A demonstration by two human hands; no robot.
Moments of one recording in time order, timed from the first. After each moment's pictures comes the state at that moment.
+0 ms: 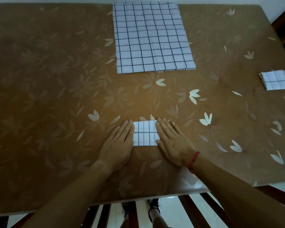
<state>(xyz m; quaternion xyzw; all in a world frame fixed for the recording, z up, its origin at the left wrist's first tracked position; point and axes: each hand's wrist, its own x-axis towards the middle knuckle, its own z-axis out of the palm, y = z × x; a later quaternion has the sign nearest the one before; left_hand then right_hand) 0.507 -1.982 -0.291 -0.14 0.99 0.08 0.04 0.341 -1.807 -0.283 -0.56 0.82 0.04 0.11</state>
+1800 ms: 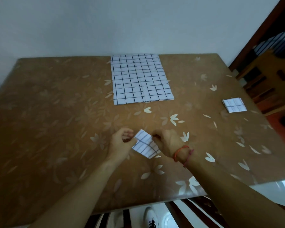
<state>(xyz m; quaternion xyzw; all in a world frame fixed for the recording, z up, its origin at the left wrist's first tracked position) 0.467 -1.957 -0.156 -0.37 0.73 0.57 -0.13 0.322 -1.781 -0.165 -0.28 0.93 -0.01 0.24</state>
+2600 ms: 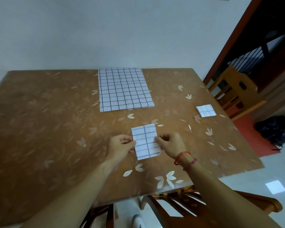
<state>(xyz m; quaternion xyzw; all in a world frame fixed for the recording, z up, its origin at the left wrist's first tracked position) 0.460 -1.886 -0.115 -0.36 0.64 0.66 -0.12 0.337 -1.733 -0.092 -0.20 0.88 -0.38 0.19</state>
